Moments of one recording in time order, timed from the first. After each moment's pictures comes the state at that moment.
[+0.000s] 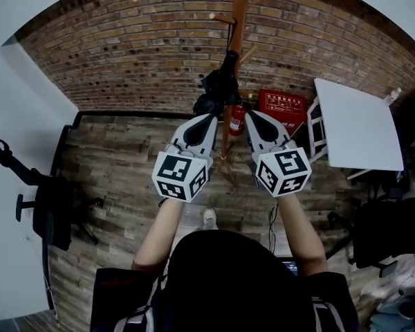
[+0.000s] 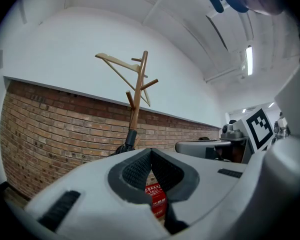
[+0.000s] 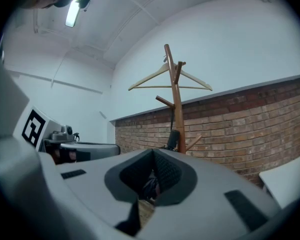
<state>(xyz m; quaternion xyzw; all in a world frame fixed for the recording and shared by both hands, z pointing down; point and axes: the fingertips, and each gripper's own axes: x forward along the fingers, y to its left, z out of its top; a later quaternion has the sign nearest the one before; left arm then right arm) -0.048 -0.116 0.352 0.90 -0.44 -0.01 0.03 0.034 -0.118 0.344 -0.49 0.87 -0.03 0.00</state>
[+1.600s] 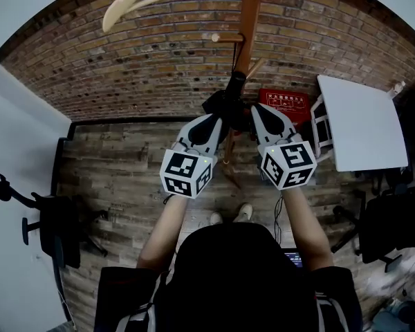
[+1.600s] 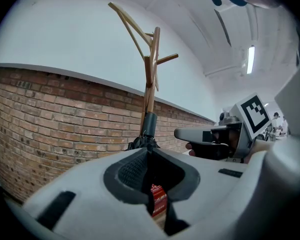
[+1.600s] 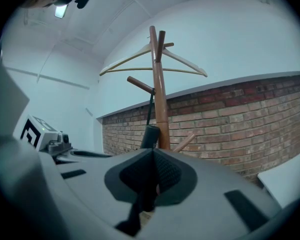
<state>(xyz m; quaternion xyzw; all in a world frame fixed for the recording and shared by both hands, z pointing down) -0.041 -0.233 0.390 0.92 -0.40 0.03 0.05 0.045 -0.237 0.356 -0.53 0.84 -0.04 -0.01</state>
